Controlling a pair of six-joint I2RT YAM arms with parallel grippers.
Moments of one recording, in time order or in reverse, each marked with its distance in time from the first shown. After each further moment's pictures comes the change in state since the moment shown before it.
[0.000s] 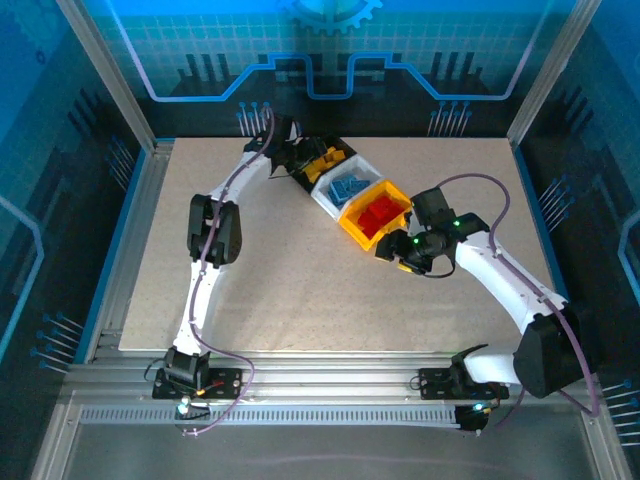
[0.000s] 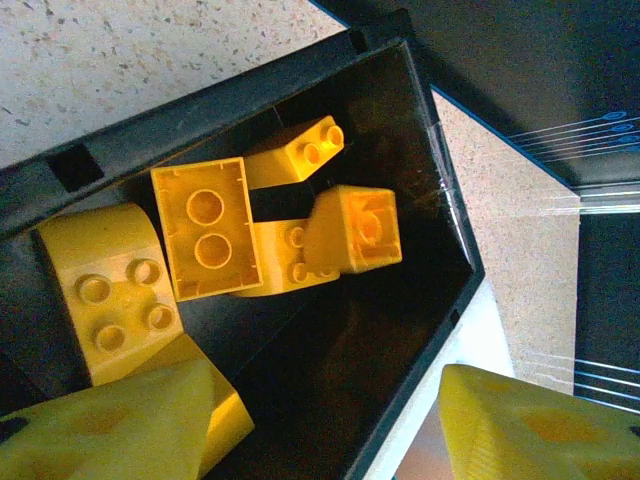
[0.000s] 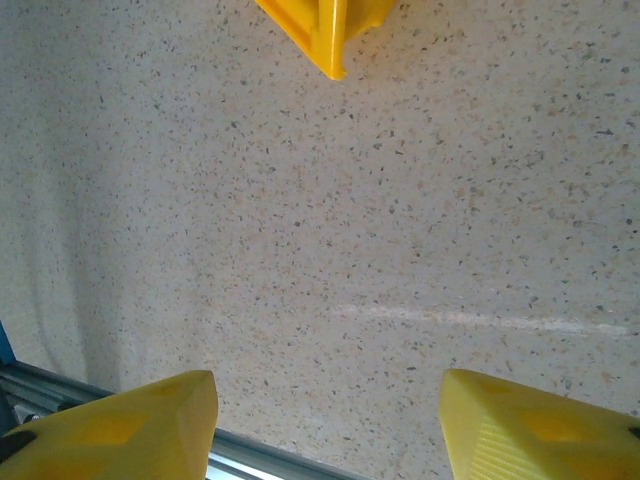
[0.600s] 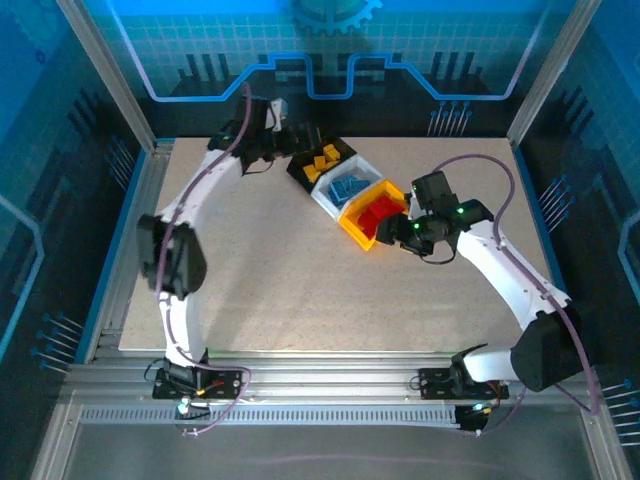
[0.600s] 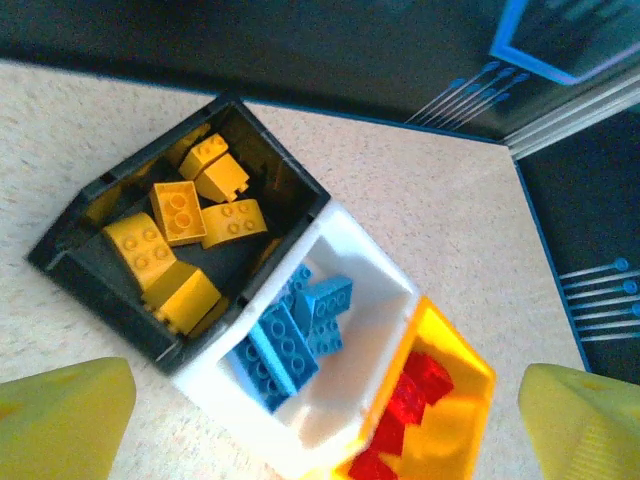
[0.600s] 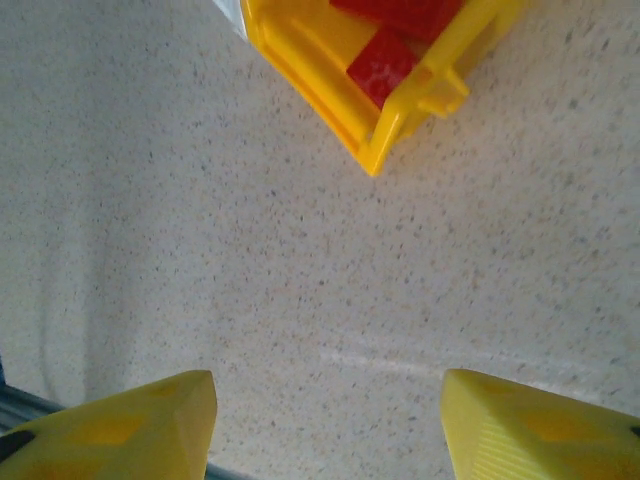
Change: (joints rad) left arm 0.000 -0.609 -0.467 -0.013 -0.056 0.318; right arm -0.010 0.025 0.137 -0.019 0.076 -0.083
